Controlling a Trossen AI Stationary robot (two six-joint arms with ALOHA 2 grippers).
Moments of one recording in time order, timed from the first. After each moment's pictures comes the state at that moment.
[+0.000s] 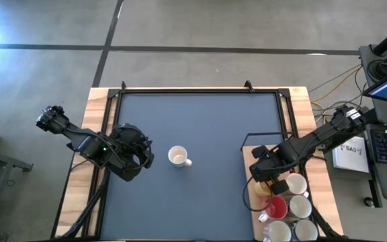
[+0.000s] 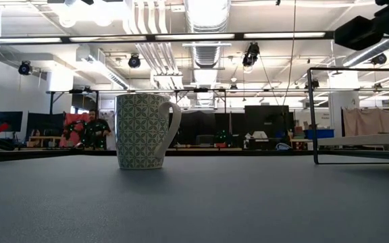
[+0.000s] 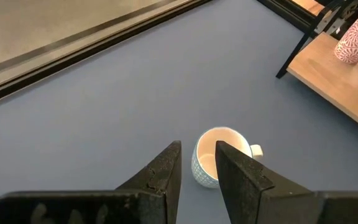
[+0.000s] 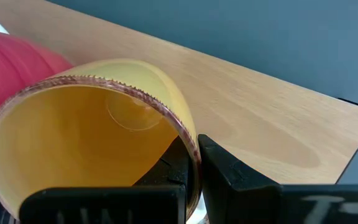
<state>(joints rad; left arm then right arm) -0.54 1.31 1.44 -1.39 -0.81 -1.35 0.48 1.31 1.08 -1.20 -0.12 0.11</state>
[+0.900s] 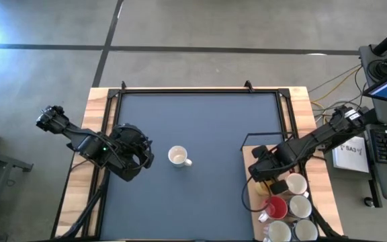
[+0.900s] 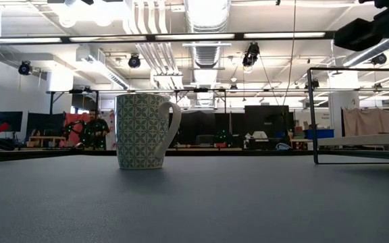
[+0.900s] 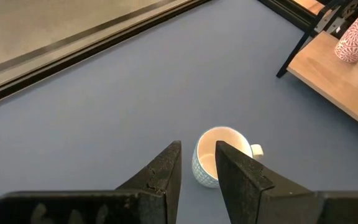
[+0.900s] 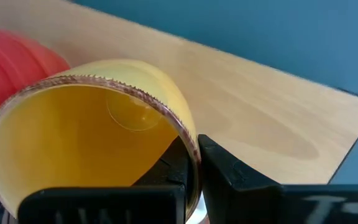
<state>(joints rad) -0.54 1.31 1.44 -1.39 -0.81 -1.34 0.48 1.33 1.08 -1.22 -0.10 0.12</state>
